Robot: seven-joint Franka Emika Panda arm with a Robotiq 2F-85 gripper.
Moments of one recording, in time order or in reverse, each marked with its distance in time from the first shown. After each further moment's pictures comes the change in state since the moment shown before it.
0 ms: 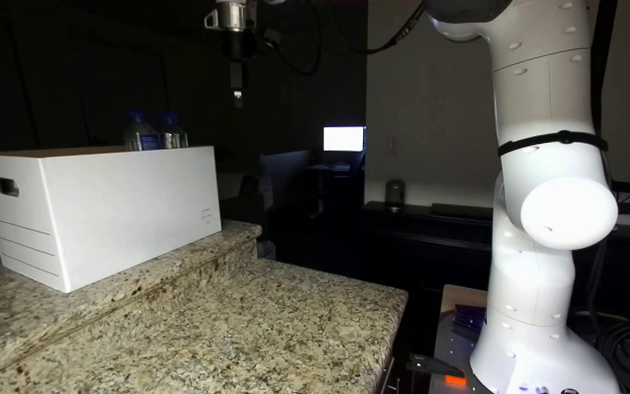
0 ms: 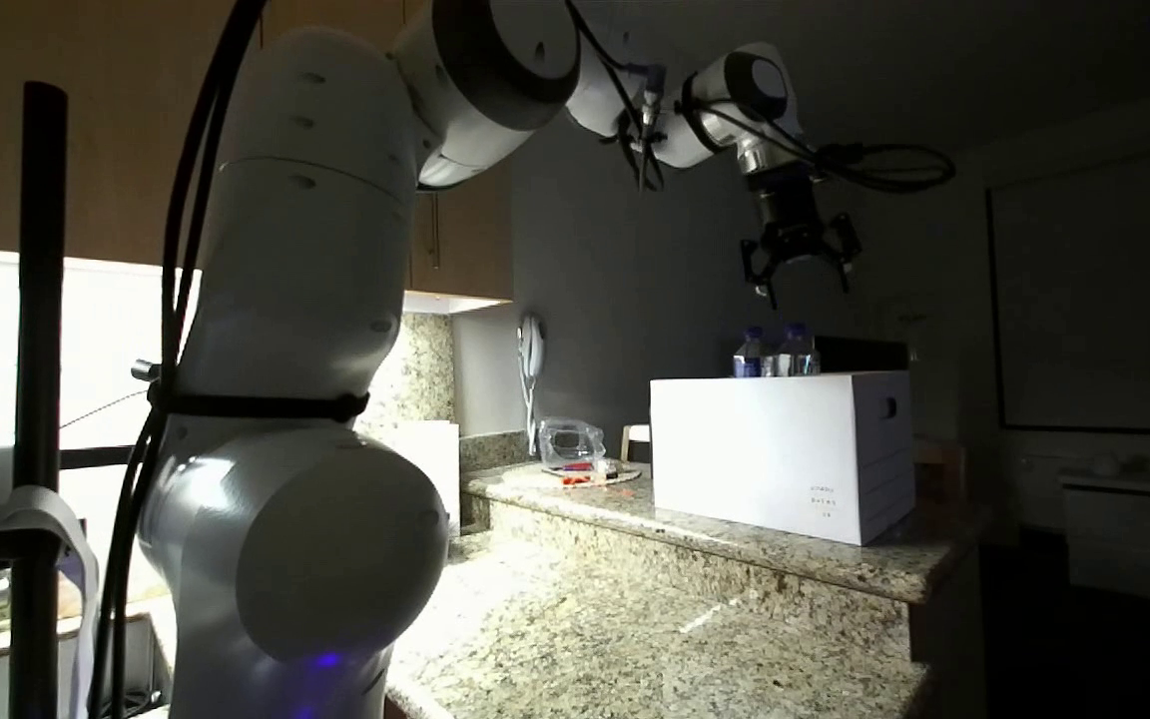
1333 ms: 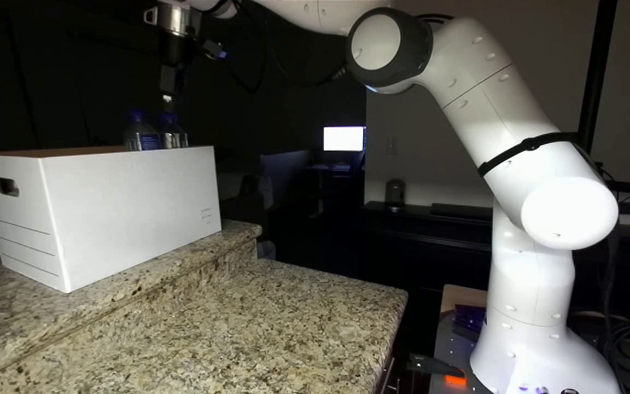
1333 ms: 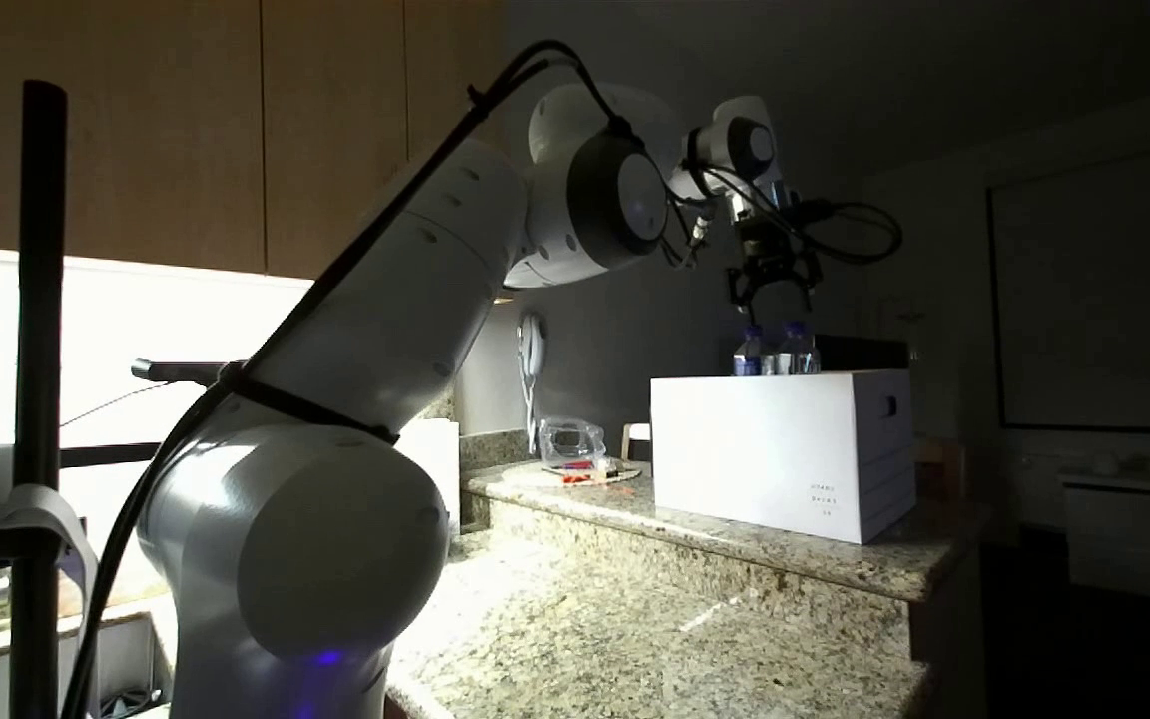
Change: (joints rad) arm 0.004 0.414 0.118 0.541 0.076 0.033 0.024
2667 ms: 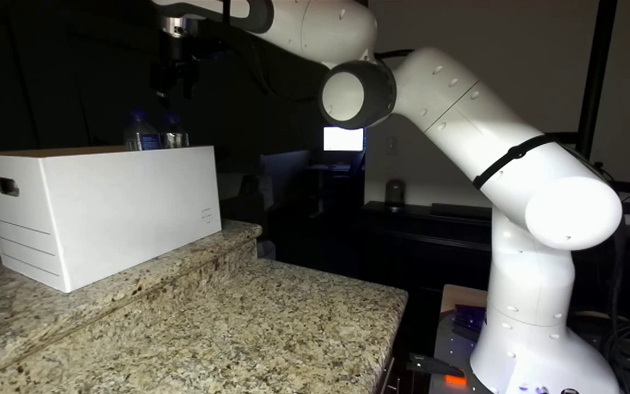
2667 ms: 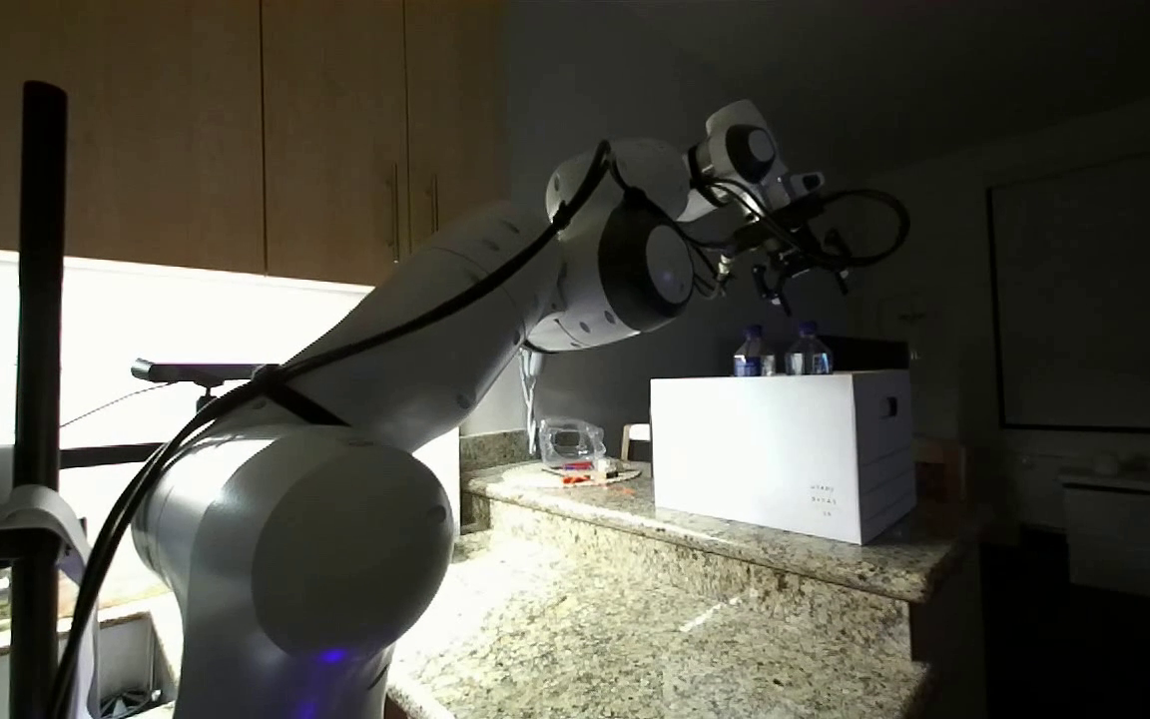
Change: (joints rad) arm 0.036 0.219 -0.132 0.370 -0.083 -0.017 0.416
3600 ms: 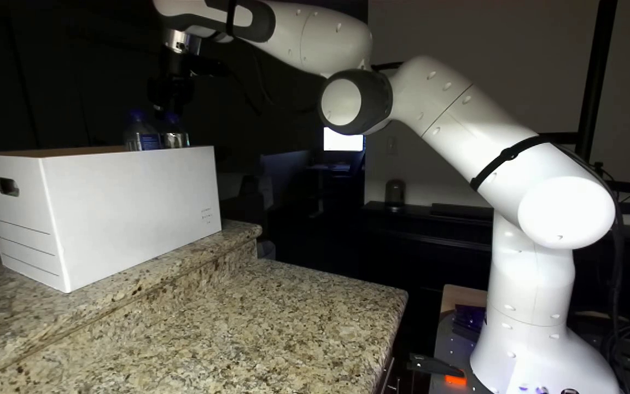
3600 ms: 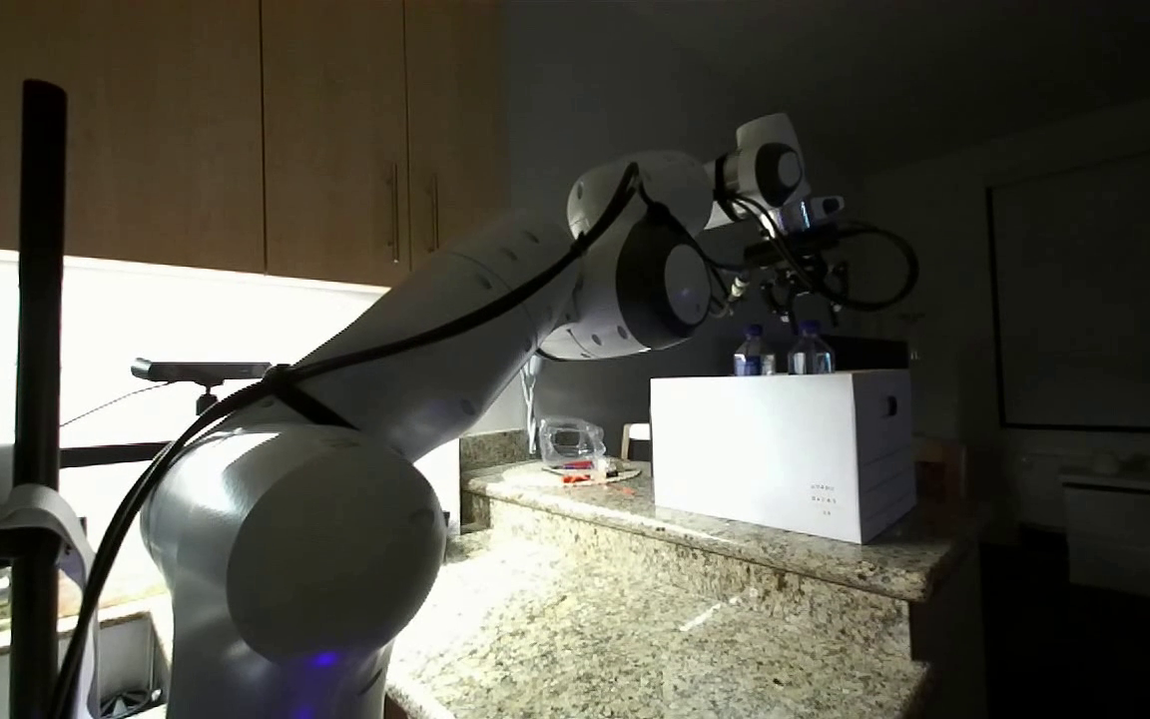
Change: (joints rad) arm -0.067 0.043 0.090 -0.005 0.118 0.058 0.000
